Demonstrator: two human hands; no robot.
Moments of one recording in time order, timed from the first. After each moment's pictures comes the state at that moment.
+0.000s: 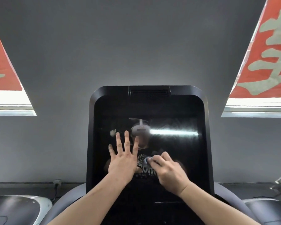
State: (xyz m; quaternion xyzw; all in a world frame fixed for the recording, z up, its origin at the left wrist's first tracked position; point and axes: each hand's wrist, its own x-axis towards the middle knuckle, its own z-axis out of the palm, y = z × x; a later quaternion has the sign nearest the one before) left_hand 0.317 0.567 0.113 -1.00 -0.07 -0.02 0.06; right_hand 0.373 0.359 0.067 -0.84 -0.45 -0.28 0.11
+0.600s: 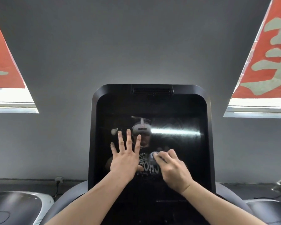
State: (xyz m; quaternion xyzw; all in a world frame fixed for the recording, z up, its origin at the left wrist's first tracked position) left_hand 0.317 0.567 0.116 -1.00 -0.07 -0.02 0.07; right_hand 0.374 0.357 0.069 -0.85 -0.41 -0.30 0.13
